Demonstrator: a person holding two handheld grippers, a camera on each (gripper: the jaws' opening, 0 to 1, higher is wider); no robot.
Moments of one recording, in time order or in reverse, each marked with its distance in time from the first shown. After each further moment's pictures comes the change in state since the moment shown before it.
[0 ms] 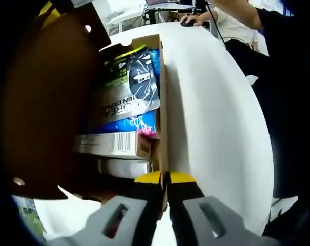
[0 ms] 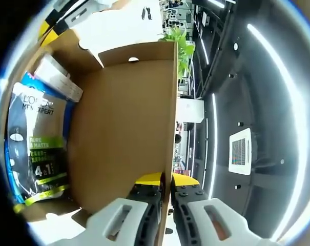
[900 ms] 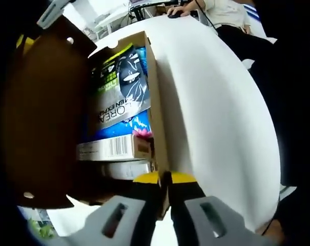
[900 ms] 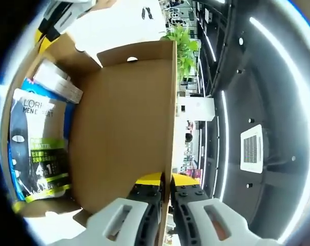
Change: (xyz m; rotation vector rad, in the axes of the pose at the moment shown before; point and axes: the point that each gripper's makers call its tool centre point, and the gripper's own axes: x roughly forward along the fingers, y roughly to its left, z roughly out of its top) left arm 0.000 0.003 0.000 0.081 0.034 0.020; right arm 0.019 -0.001 -0.006 0.042 0.000 0.124
